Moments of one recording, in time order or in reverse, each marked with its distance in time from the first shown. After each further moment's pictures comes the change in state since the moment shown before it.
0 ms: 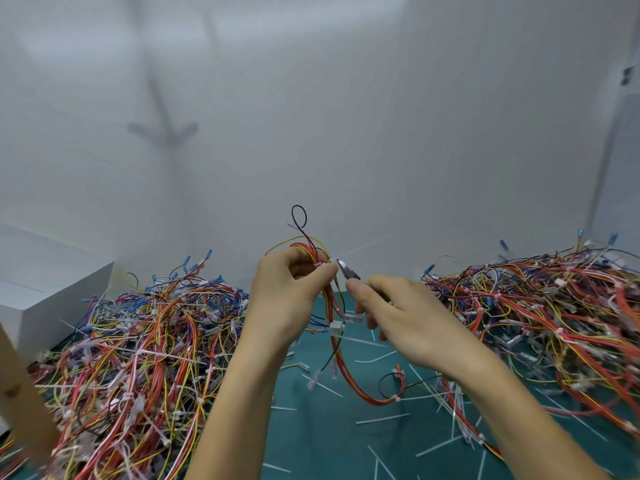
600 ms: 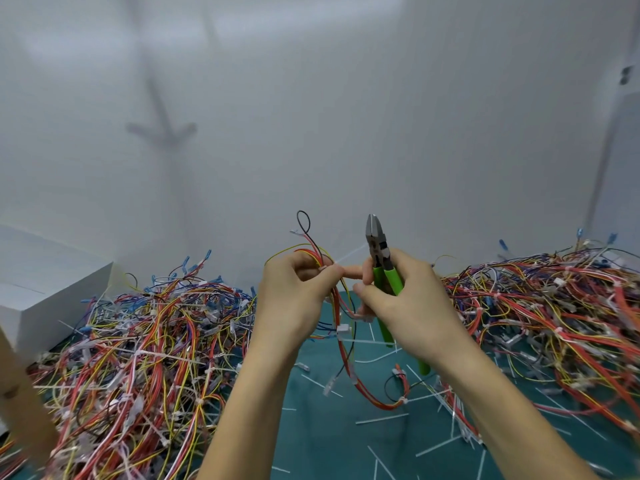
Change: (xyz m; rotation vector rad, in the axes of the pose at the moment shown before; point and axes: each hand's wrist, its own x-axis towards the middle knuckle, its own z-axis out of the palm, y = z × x) left_hand -0.005 0.006 0.011 0.036 0.039 -0.051; right_hand 0.000 -0.005 0.001 0.347 0.237 -0.048
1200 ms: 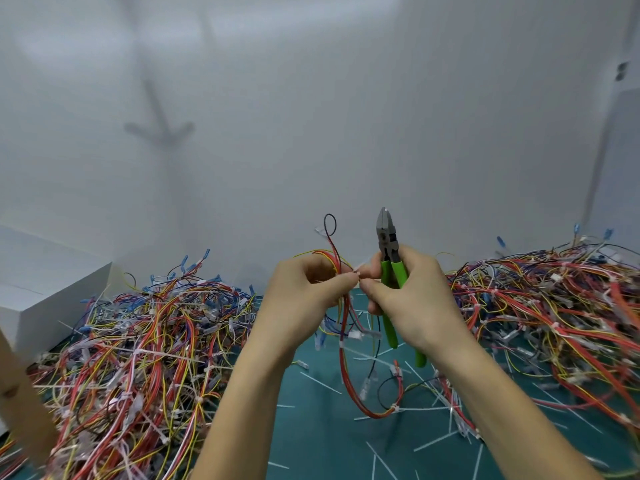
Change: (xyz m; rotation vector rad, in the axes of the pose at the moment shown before) left_hand -0.001 -0.001 0.000 0.039 -0.219 -0.002; right_hand 0.003 0.005 -0.002 0.063 0.073 0.065
